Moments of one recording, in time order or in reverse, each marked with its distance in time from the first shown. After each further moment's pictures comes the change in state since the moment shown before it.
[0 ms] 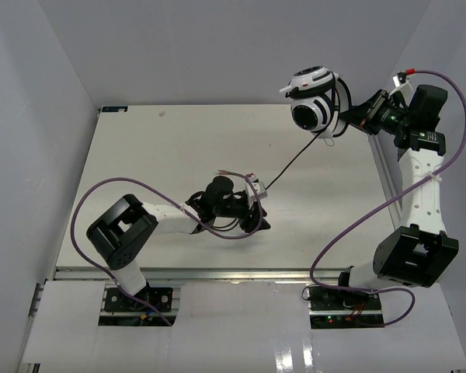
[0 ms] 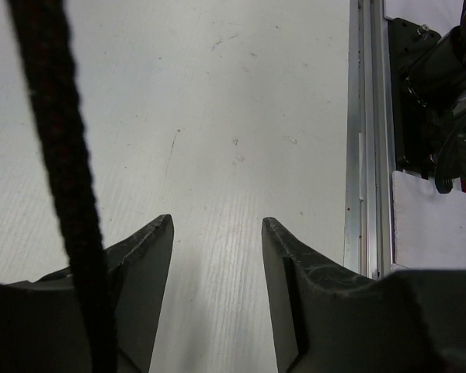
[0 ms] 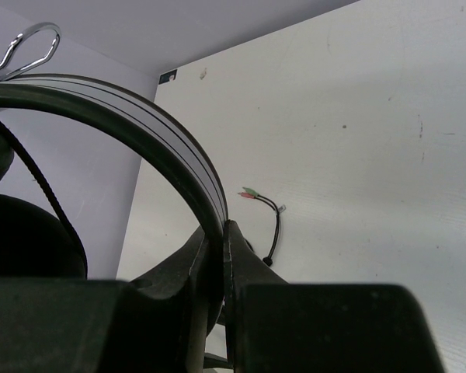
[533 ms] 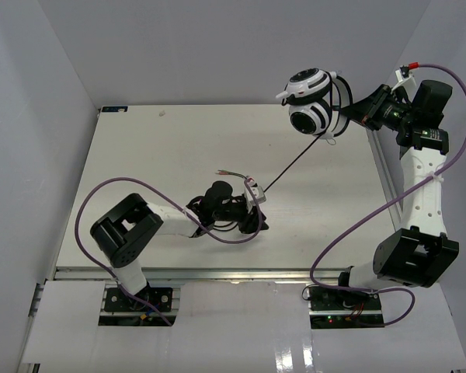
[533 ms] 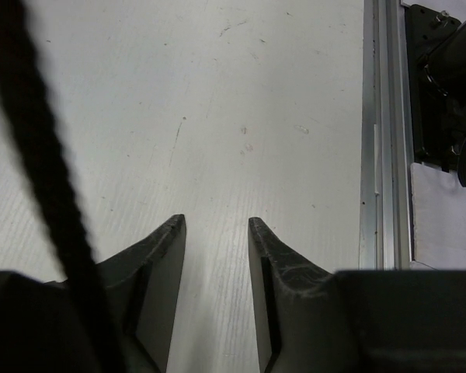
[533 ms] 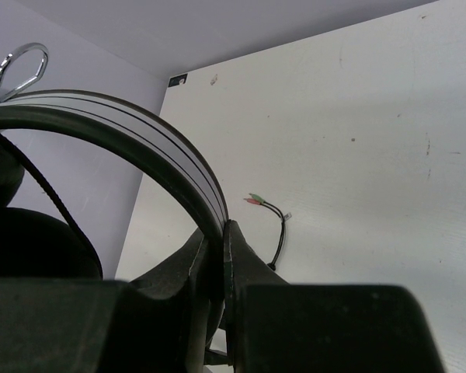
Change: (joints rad) left arm -0.006 0.033 -0.050 0.092 -0.029 0.013; right arm 0.000 0.000 0.051 0.001 -0.022 0.000
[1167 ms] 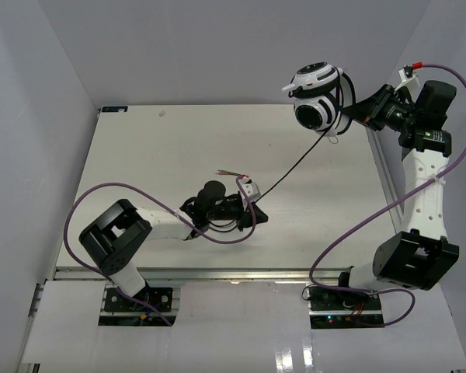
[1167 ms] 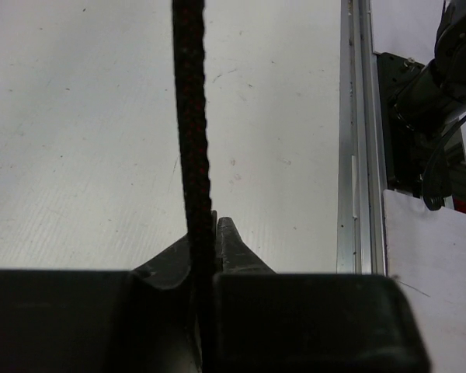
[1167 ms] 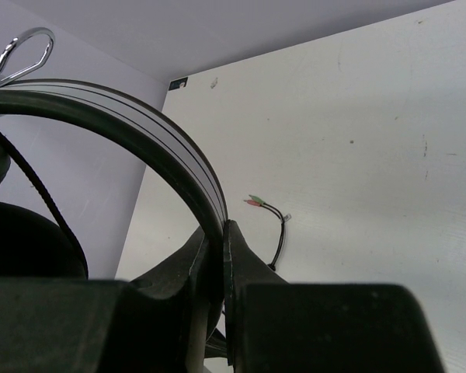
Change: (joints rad) left arm 0.000 -0.091 -0.046 0.072 0.000 -0.047; right arm -0.012 -0.013 0.000 -0.004 -0.005 0.001
